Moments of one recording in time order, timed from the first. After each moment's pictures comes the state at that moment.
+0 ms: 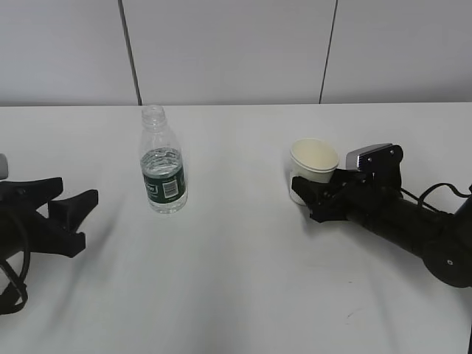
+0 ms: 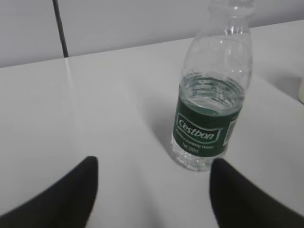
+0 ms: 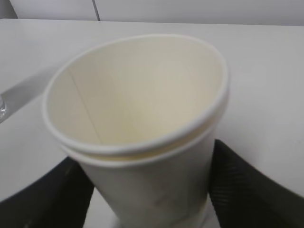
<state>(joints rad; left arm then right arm) -0.15 1.74 -0.27 0.35 -1.14 -0.08 0.08 2.26 -0.80 -0.48 -1.16 0.21</state>
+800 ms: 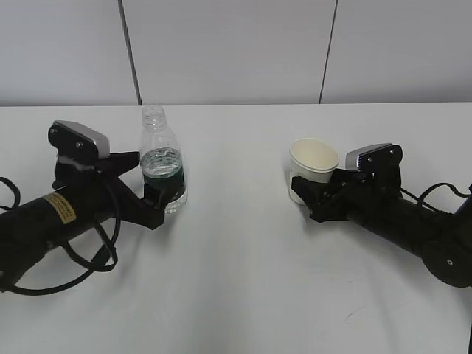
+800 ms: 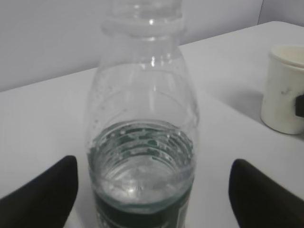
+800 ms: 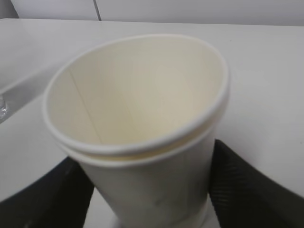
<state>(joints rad) -0.32 2.02 -0.62 0.38 -1.14 -0.09 0.08 2.26 -0.80 -0.48 -1.16 0.21</state>
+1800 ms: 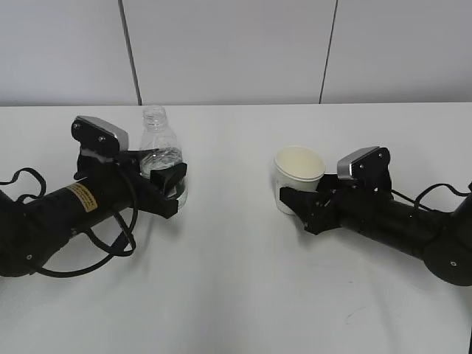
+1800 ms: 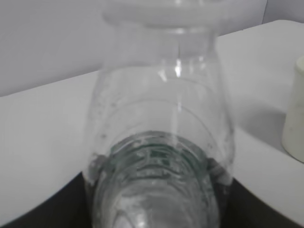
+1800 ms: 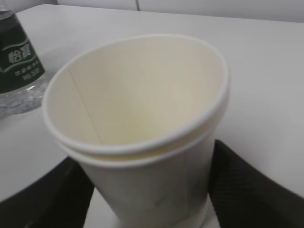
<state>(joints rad) -0.33 2.11 -0.74 0.38 -1.11 -0.09 0.08 2.26 -0.81 -0.64 -1.16 0.23</state>
